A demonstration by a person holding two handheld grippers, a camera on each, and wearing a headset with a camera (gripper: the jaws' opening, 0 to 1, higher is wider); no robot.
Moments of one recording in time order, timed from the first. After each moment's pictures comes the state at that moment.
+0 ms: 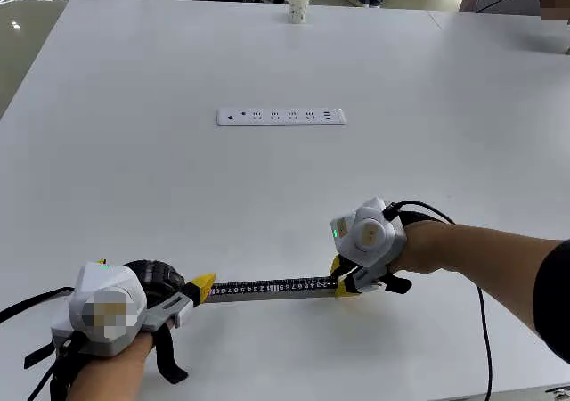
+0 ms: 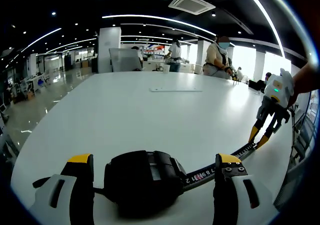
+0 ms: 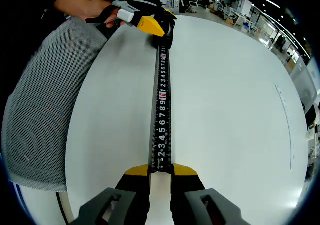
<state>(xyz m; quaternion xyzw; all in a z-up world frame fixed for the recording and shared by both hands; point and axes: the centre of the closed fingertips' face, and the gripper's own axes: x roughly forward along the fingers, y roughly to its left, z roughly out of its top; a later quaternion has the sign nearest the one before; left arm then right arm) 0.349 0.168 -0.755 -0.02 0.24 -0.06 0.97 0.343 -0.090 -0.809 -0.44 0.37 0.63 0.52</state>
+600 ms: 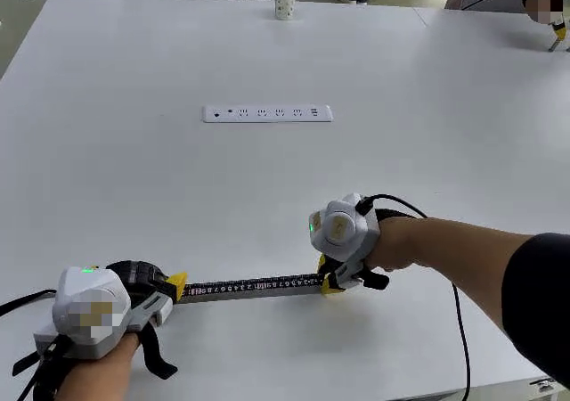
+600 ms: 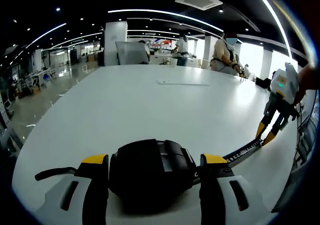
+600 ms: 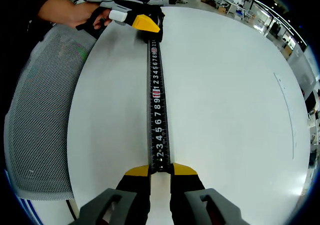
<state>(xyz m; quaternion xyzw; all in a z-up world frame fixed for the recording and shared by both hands) 0.345 0.182 -0.770 -0.01 0.27 -0.03 0.96 0.347 -0.090 -0.810 -0.43 0.42 0.60 0.53</state>
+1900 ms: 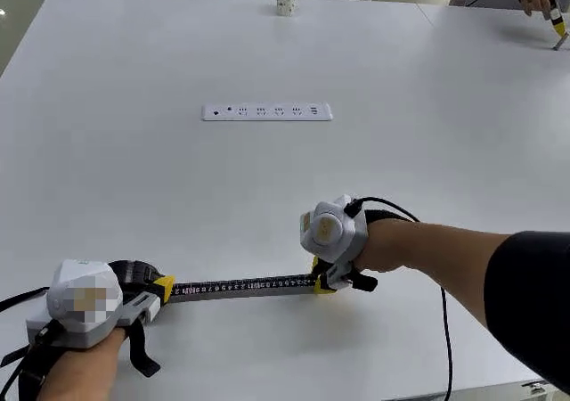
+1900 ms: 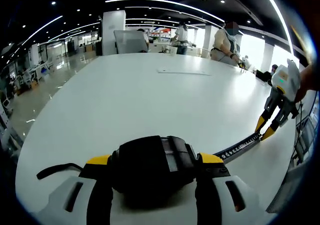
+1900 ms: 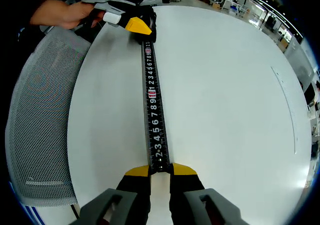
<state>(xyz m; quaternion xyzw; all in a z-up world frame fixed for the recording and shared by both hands) 0.338 0.181 -0.776 -0.02 0.32 -0.04 0.95 0.346 -0.087 -0.810 -0.41 0.44 0.58 0.54</state>
